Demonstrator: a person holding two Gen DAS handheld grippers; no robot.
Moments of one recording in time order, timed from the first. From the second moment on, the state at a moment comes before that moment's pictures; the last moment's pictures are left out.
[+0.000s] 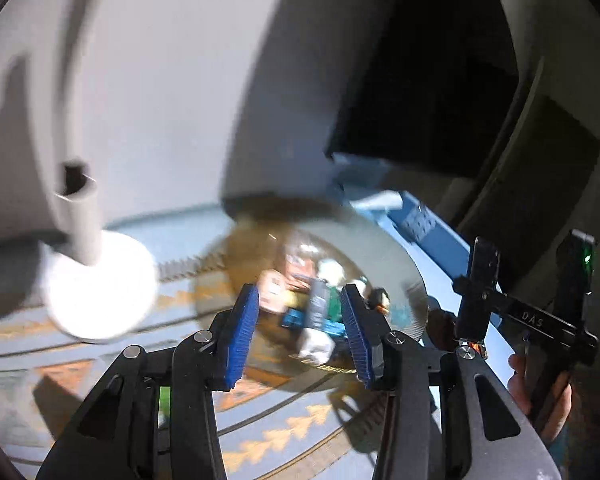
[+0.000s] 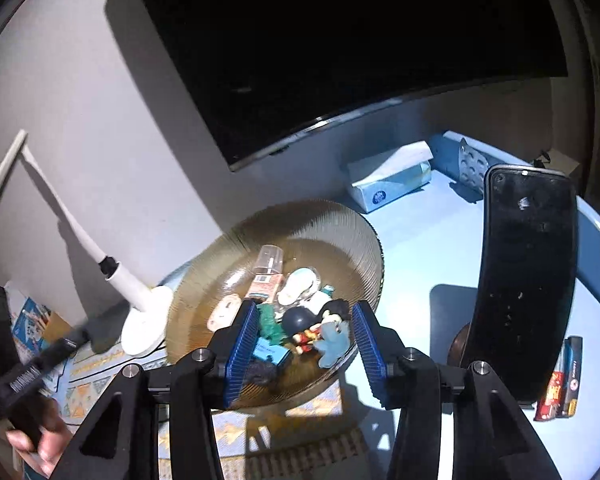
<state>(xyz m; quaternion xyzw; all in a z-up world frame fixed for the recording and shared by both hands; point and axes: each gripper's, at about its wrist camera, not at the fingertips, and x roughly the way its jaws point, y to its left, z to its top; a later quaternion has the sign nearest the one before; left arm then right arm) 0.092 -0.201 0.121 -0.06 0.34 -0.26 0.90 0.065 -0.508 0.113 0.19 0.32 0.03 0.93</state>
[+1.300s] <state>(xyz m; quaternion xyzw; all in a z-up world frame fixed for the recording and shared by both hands) 0.037 0.000 0.048 -0.05 0.37 -0.05 0.93 0.092 -0.254 0.035 0.03 0.46 0.15 0.87</state>
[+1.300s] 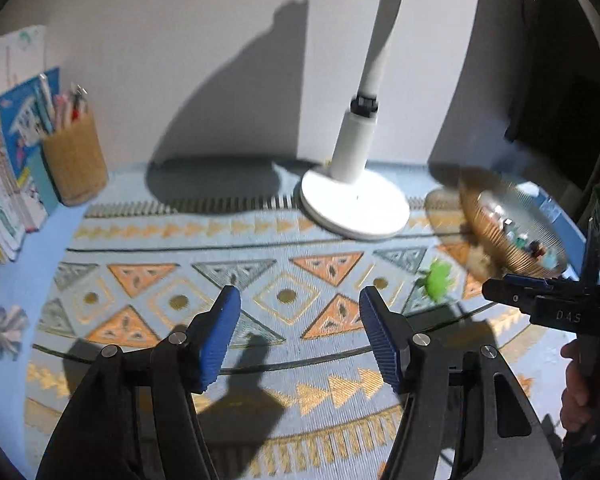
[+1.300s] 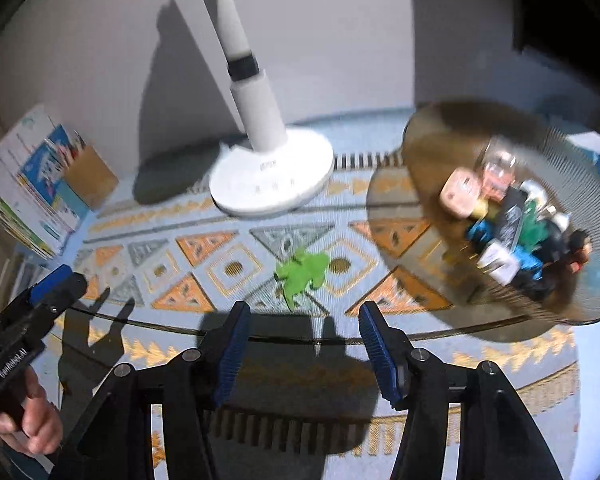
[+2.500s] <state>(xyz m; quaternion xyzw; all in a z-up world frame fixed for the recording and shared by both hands) 0.045 -0.007 0.007 -0.04 0.37 -0.04 0.93 0.128 -0.210 -0.012 -0.01 0.43 0.13 0.89</state>
